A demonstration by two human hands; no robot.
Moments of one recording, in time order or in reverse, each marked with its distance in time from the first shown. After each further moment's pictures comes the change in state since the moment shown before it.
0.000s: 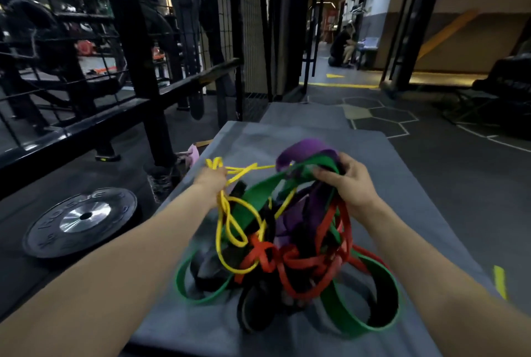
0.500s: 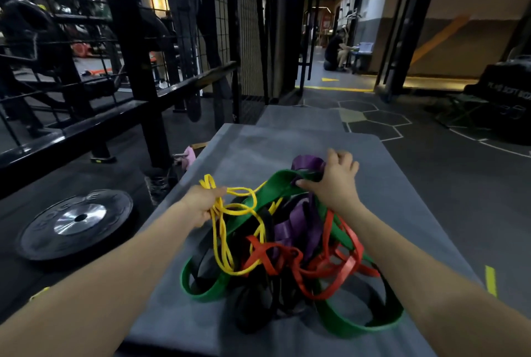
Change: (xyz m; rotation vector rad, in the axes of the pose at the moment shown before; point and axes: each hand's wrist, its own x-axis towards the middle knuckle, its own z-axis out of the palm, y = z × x) left_hand -0.024 -0.025 -0.009 -0.148 -0.141 -0.089; right_hand 0.006 -0.005 0.015 -1.037 0.149 -0.042
